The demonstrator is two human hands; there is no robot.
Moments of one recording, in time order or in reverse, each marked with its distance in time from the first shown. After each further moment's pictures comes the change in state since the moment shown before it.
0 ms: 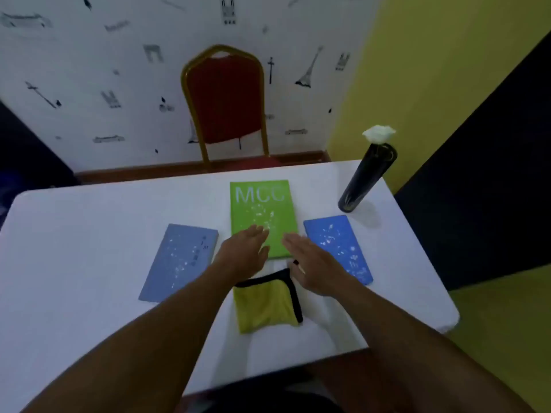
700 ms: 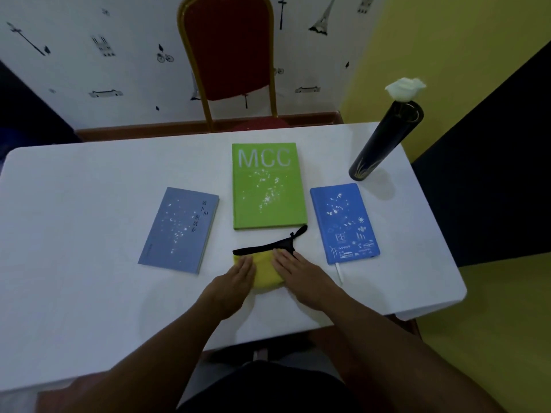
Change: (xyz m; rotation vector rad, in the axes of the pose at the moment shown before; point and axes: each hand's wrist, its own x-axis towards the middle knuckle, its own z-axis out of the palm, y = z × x) left_hand -0.102 -0.021 0.095 0.234 -0.422 0.111; right_hand -0.059 -0.019 0.092 -0.171 -0.354 -0.161
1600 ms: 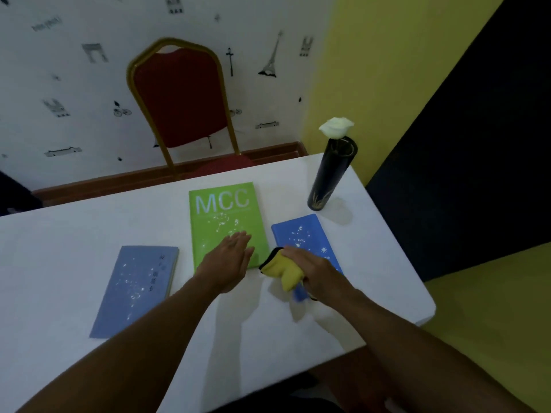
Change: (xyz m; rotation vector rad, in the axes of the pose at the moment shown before) left_hand 0.098 0.010 -0.128 -0.308 0.321 -0.107; right_hand -0.037 0.091 -0.080 0.505 0.404 0.257
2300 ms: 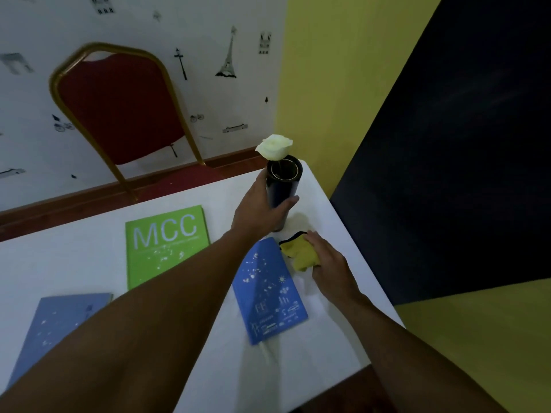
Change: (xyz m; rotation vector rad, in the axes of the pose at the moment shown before) left_hand 0.206 0.179 -0.026 -0.561 0.258 0.094; right_hand -0.001 0.124 -0.086 0.061 0.274 0.428
